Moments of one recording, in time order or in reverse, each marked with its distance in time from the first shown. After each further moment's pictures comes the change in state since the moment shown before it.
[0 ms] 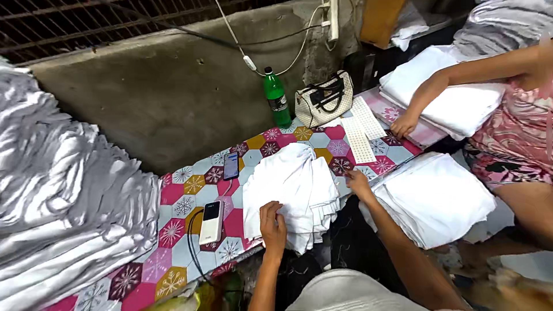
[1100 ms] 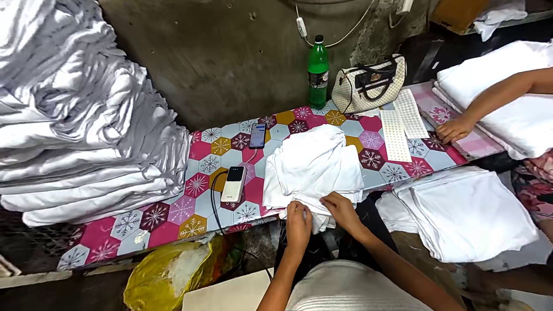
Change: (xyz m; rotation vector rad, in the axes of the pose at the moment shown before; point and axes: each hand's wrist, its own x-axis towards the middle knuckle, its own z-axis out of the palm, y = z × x) left_hand -0.061 0.010 -0.003 0.117 -0.325 -0.456; right_hand -0.120 -0.039 0.106 -0.127 -0.247 -0.561
